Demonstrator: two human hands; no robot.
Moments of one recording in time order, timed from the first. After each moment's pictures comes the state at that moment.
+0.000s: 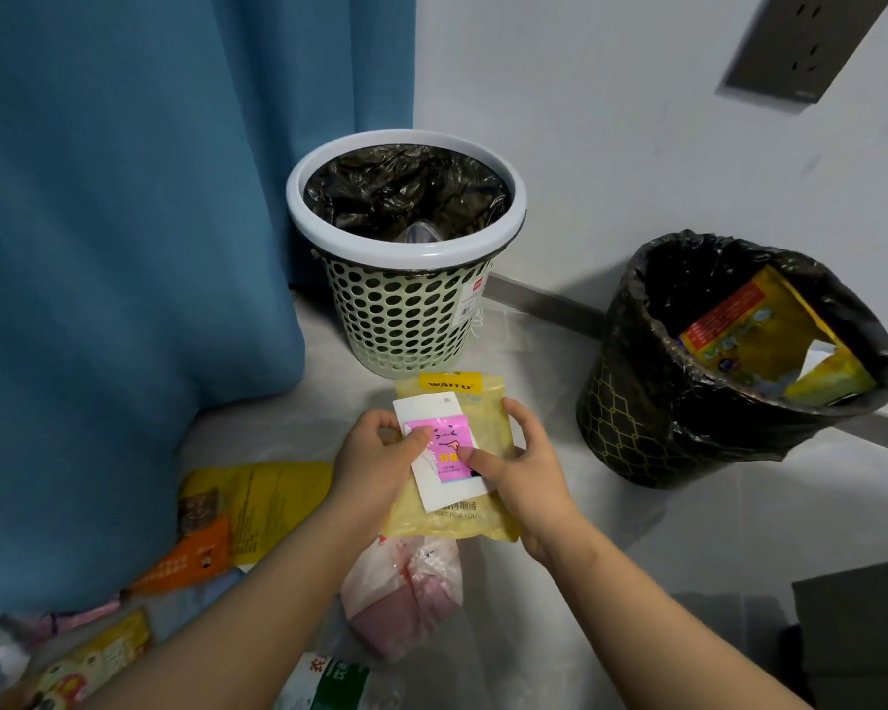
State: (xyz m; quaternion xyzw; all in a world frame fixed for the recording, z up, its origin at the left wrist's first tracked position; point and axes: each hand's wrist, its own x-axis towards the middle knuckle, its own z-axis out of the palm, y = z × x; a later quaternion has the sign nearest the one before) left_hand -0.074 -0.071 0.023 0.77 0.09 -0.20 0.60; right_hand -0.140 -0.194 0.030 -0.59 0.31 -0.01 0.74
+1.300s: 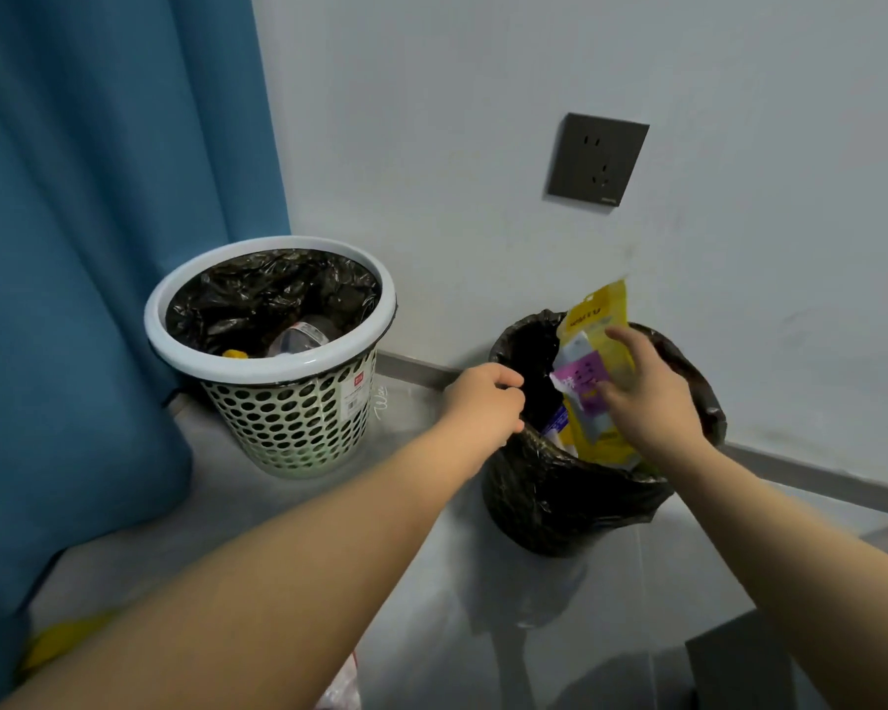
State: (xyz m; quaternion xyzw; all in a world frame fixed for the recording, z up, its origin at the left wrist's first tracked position) left_hand -0.065 -0.272 0.137 0.76 -0.16 -0.29 0.56; right_hand -0.150 -0.412 0.142 -0.89 0.32 -0.19 0.26
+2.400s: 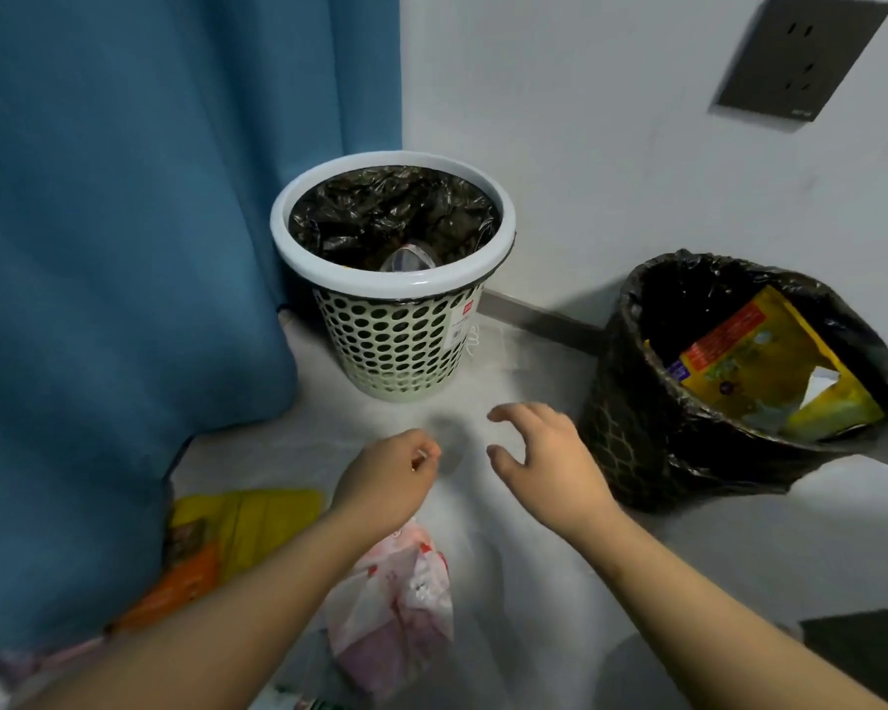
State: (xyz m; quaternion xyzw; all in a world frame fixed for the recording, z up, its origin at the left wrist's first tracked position) left_hand -0.054 -0.093 0.032 0.91 -0.15 -0.21 0.32; right_hand -0.120 -0.247 0.053 -0.96 0.12 -0.02 0.24
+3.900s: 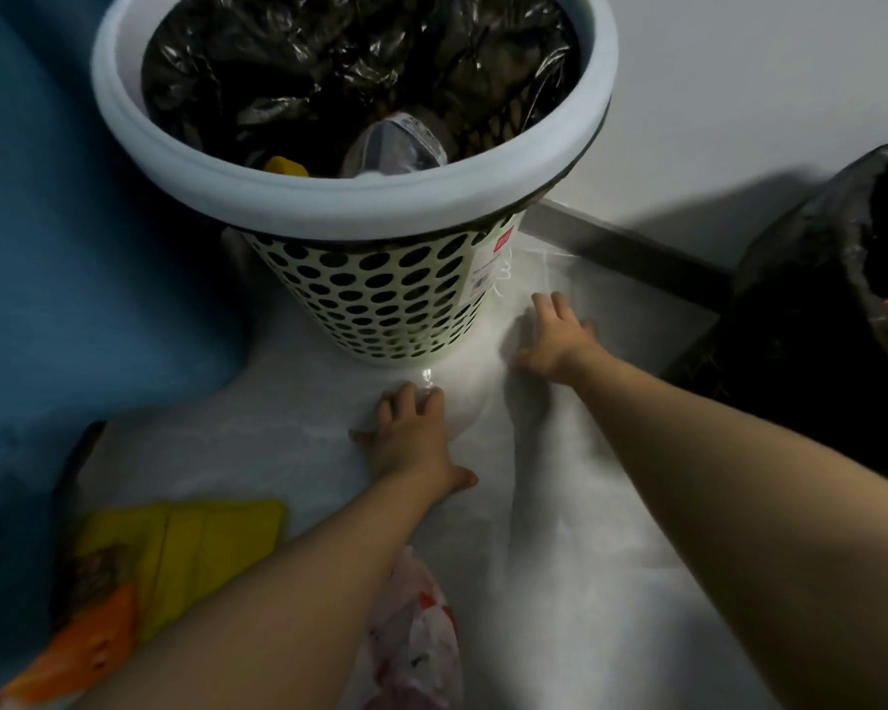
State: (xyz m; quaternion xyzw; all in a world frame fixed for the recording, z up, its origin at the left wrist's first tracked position) left_hand 0.035 -0.162 -0.105 0.94 -0.11 -0.31 0.09; right_hand 0.073 -0.343 -0.096 -0.91 0.25 0.23 0.23
